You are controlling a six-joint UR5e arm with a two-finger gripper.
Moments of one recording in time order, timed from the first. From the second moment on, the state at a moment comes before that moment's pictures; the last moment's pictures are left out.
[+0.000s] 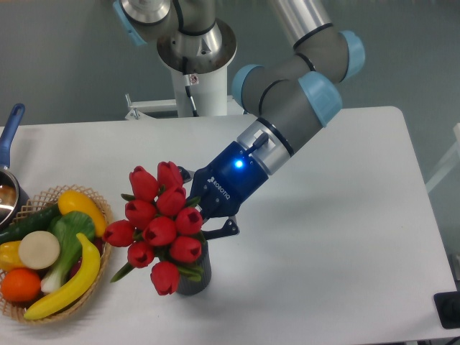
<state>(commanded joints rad) 2.54 -1.95 -1.70 -0.66 0.33 0.99</state>
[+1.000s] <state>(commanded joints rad) 2.56 -1.98 -1.80 -0.66 0.35 1.12</state>
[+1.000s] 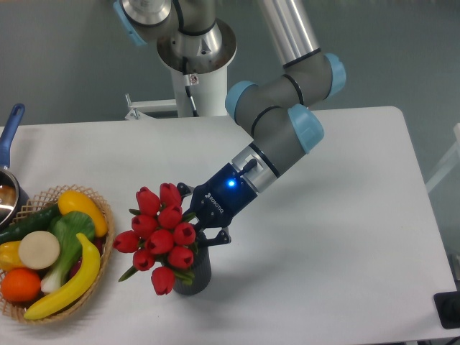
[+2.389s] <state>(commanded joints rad) 2.83 -1.93 -1.87 -0.66 0.36 1.13</state>
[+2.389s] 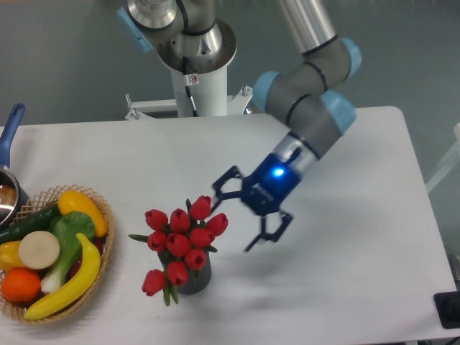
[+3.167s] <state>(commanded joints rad) 2.87 -1.86 -1.85 -0.67 1.00 1.13</state>
